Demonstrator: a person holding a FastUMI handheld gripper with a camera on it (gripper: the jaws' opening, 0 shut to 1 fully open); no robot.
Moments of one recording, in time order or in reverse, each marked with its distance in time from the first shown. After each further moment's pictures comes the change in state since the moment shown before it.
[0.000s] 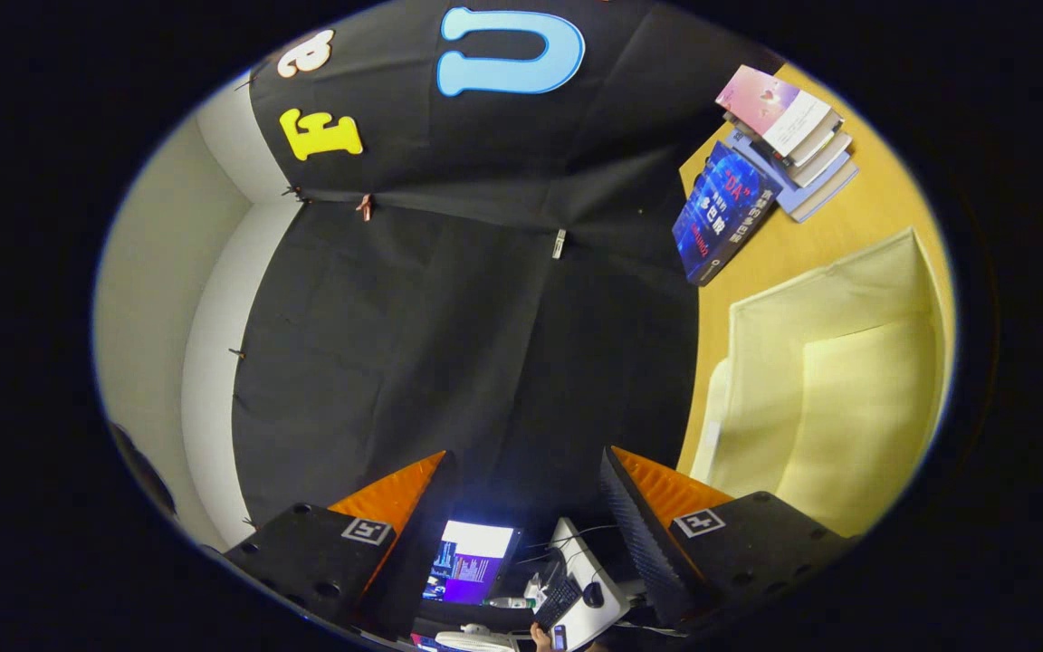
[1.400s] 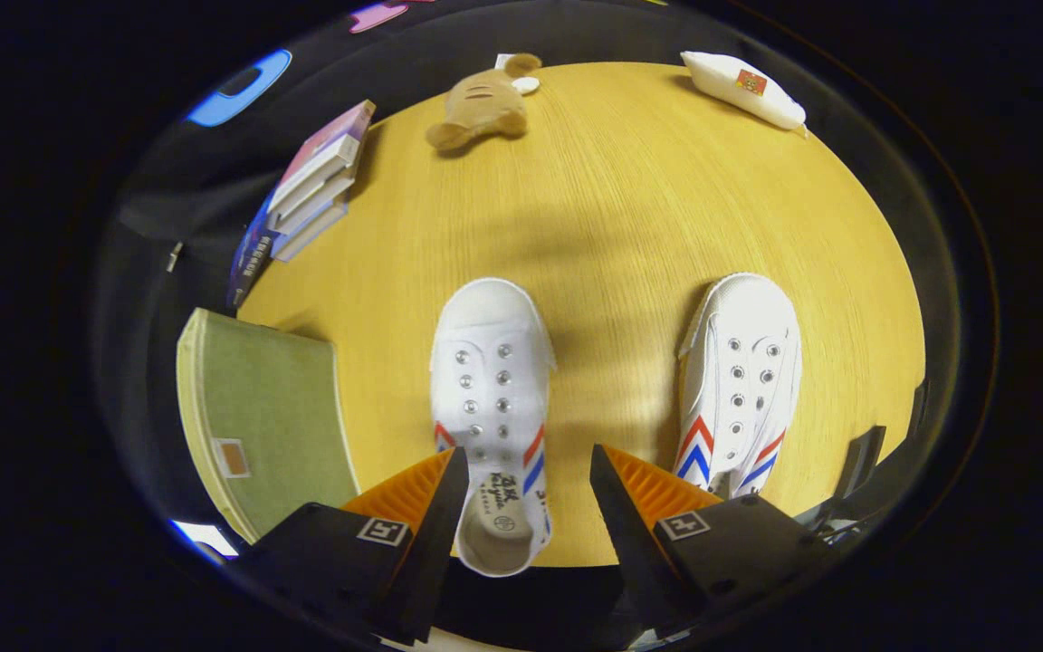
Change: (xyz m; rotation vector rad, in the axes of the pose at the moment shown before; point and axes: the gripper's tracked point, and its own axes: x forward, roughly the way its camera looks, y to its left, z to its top) arm -0.348 -0.334 0.048 -0.026 0.050 -1.191
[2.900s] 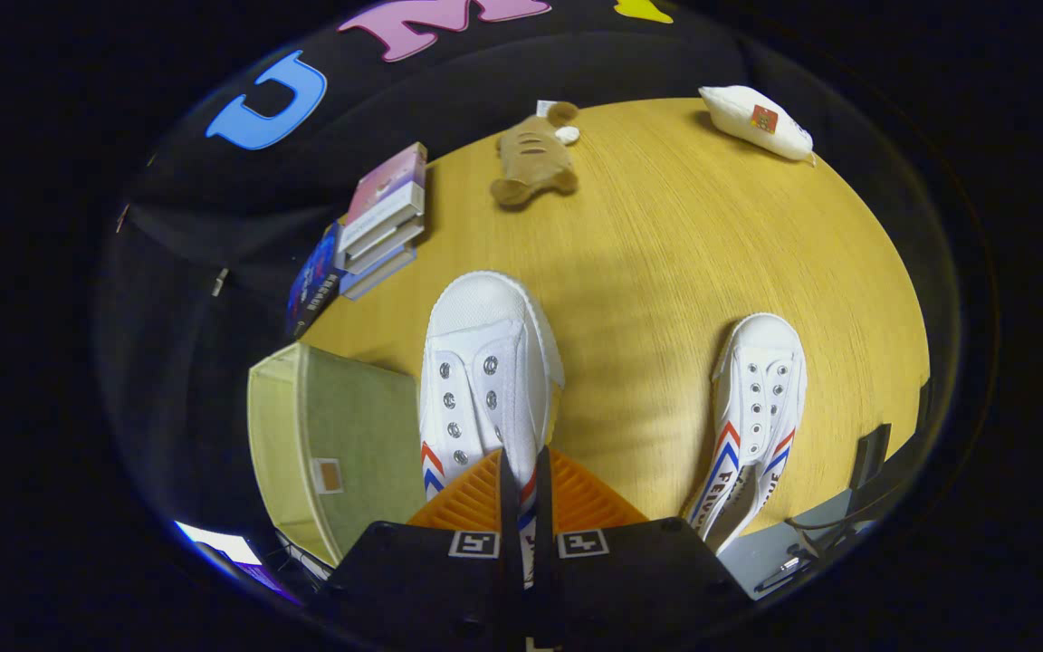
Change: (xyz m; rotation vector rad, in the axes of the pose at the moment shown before) arm -0.082 0.081 0.031 0.021 -0.162 0.168
